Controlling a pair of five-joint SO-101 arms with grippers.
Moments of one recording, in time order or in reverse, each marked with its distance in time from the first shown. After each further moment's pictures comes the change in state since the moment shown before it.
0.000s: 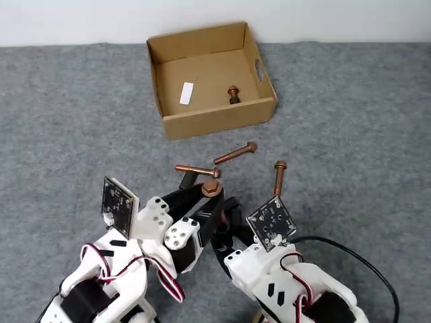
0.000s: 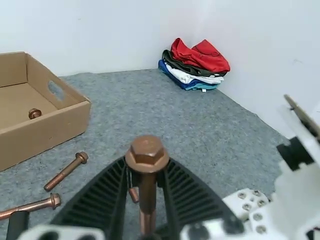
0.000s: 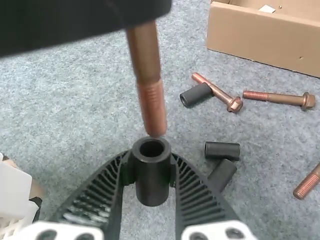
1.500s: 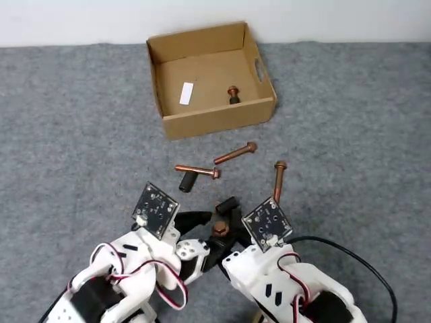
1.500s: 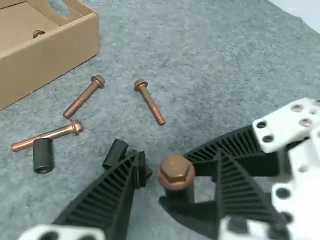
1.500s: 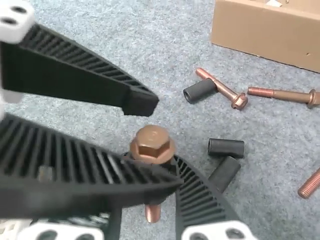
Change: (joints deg) left arm 2.6 -0.7 5.3 15.2 -5.5; right arm -0.4 0.4 1.0 -0.4 0.2
